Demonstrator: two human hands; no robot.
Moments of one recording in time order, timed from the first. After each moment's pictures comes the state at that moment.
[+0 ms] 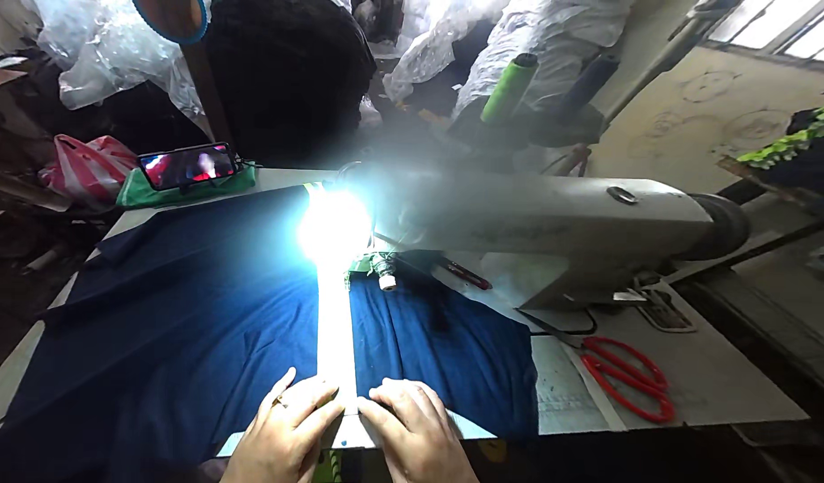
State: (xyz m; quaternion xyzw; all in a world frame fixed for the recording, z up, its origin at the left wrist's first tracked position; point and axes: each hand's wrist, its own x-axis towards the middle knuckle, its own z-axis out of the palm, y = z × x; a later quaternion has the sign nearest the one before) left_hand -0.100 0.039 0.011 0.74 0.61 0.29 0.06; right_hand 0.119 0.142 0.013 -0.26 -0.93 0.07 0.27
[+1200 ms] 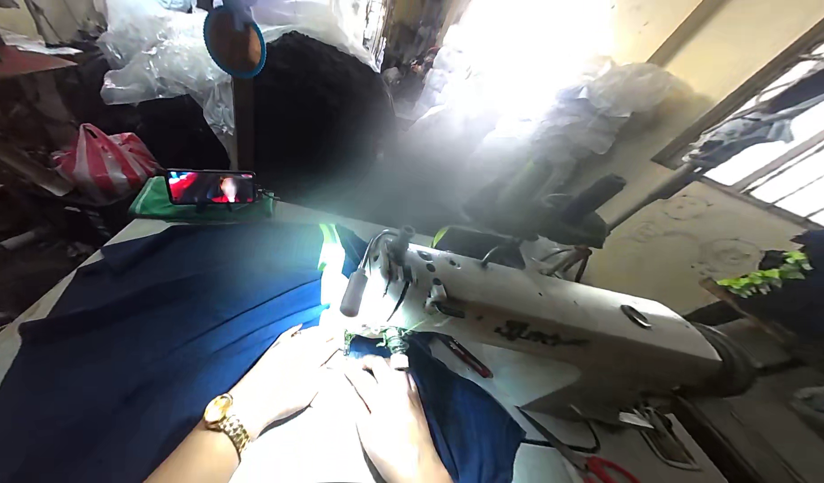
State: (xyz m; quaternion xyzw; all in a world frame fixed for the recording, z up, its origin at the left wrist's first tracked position) left_hand -0.159 0.186 0.037 0.72 0.66 0.13 0.17; right_hand 0.045 0.238 0.037 -0.36 -0.92 0.06 0.15
